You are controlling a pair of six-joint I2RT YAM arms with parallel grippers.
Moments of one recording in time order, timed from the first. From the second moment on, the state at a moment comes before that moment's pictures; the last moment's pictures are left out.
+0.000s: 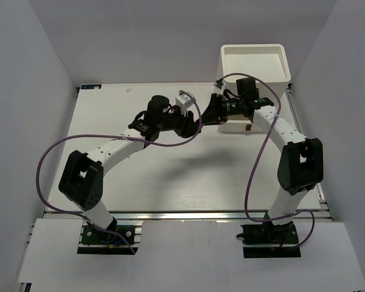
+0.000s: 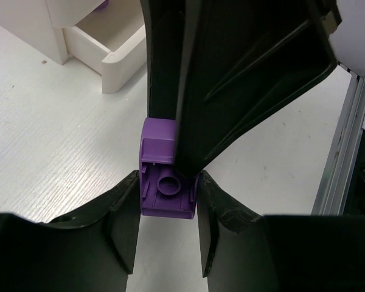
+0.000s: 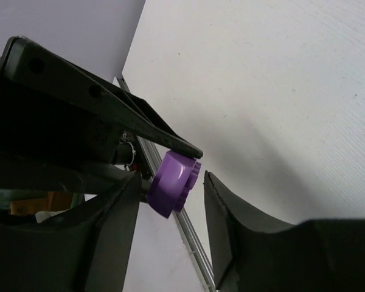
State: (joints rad) left arm -0.58 1.64 1.23 0.04 0.53 -0.07; right arm 0.30 1.78 1.48 -0.42 -1.02 0.37
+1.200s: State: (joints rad) left arm -0.57 1.41 1.04 0.02 0.22 -0.16; right arm 0.17 1.72 1.58 -0.59 -0.60 -0.43
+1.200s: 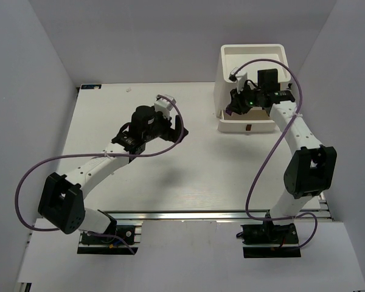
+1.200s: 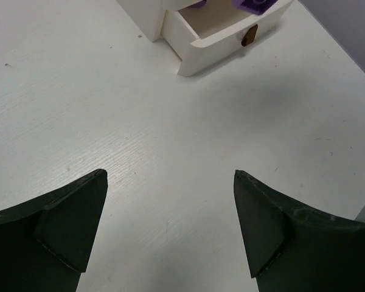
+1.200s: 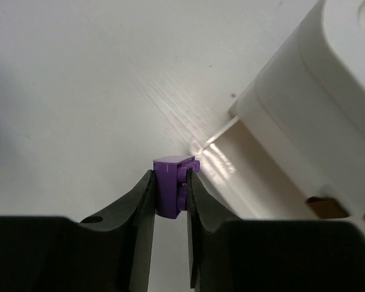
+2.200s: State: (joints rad) left arm -0.56 1.26 0.89 0.01 0.13 -0.22; right arm 0.16 1.87 1.59 -0.57 -0.42 -0.97
